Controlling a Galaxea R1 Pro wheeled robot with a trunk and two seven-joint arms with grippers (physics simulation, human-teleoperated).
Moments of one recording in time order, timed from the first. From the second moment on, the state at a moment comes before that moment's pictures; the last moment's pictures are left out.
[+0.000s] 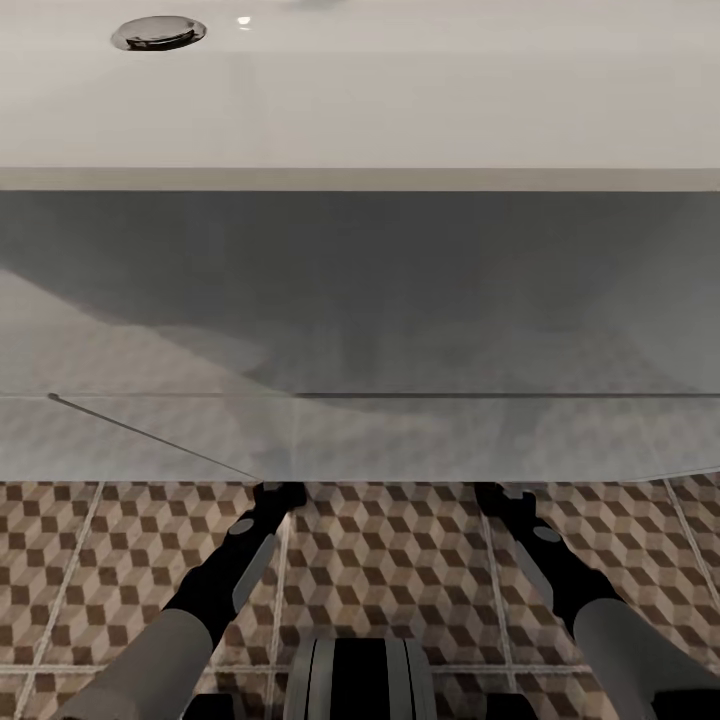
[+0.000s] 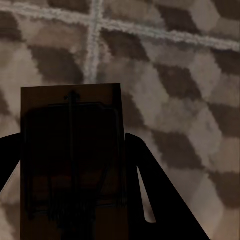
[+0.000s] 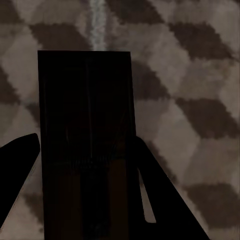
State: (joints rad) left arm -0.67 -0.07 -0.19 -0.70 0.26 0.00 0.07; right arm -0.73 -0.13 0.10 -0.49 -0.17 -0.10 0.00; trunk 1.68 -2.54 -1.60
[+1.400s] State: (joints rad) left arm -0.68 -0.07 -0.19 -0.67 0.26 0.00 0.08; right arm -0.74 -0.13 0.10 -0.49 -0.17 -0.11 0.00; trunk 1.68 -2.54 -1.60
